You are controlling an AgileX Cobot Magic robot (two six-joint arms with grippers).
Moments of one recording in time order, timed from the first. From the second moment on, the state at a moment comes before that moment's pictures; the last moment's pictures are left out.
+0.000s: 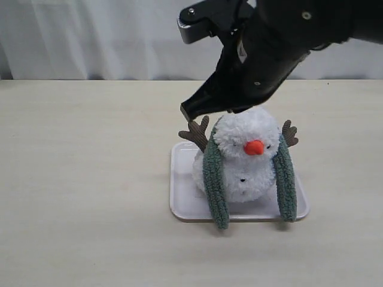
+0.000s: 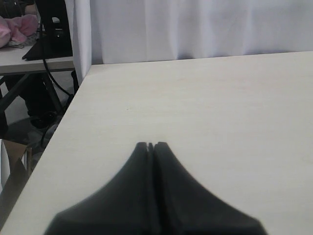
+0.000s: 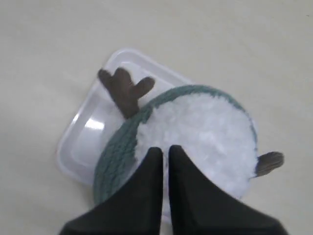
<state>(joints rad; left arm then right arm) 0.02 0.00 0.00 0.04 0.34 0.05 0.75 1.62 -1.45 -0.40 1.05 0.38</state>
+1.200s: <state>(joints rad) 0.02 0.00 0.00 0.04 0.34 0.05 0.67 2.04 -1.69 -0.33 1.17 0.36</state>
